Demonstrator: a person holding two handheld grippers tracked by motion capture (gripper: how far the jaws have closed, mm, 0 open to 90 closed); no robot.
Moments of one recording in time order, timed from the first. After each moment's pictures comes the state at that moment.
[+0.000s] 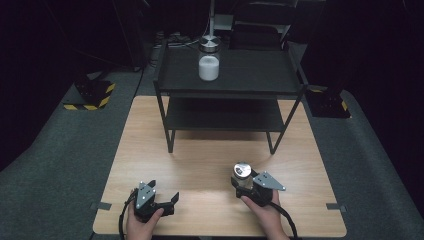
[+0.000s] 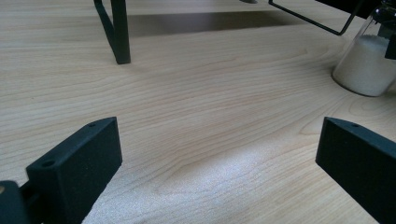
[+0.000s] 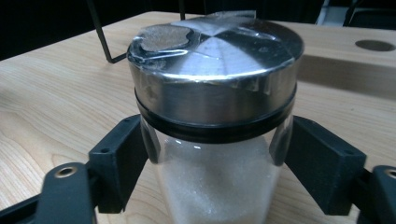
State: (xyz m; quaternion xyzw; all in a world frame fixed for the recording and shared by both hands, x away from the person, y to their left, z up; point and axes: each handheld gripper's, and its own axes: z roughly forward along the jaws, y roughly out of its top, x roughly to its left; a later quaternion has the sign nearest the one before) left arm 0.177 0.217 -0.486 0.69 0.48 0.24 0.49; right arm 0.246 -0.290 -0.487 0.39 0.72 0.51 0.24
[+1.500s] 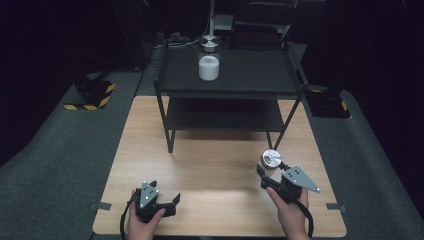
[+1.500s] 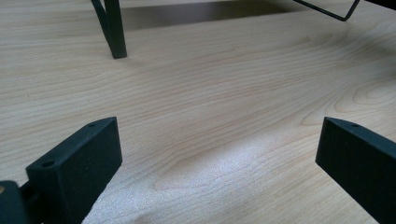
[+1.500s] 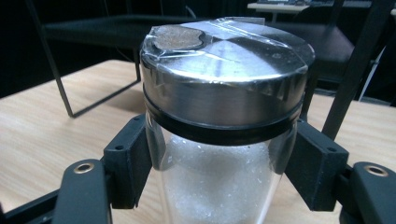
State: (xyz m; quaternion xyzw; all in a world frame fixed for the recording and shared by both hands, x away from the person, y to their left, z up) left arm 0.178 0.209 -0.482 0.70 0.48 0.25 0.47; right arm 0.213 -0.325 -0.425 0.41 0.67 0.53 0.33
